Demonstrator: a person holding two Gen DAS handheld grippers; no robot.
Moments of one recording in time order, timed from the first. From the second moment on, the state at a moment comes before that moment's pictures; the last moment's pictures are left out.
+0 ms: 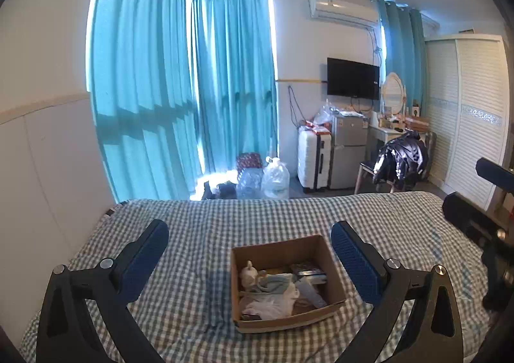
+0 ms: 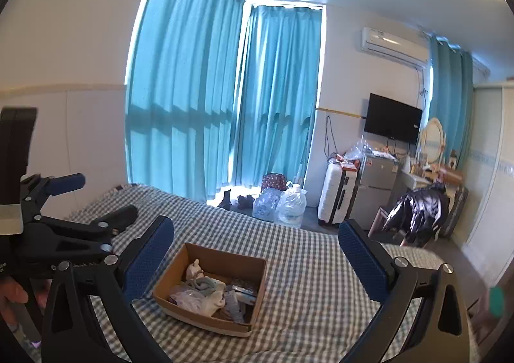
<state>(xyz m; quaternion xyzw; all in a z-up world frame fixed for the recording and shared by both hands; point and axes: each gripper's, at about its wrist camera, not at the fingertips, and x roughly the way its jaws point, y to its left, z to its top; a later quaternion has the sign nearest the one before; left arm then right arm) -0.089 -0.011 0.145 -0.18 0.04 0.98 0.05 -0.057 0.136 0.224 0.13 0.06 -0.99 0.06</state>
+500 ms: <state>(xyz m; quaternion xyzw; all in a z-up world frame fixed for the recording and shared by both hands) -0.085 -0.021 0.039 -0.18 0.01 0.98 0.04 -0.086 0.166 0.112 0.15 0.02 -0.99 0.02</state>
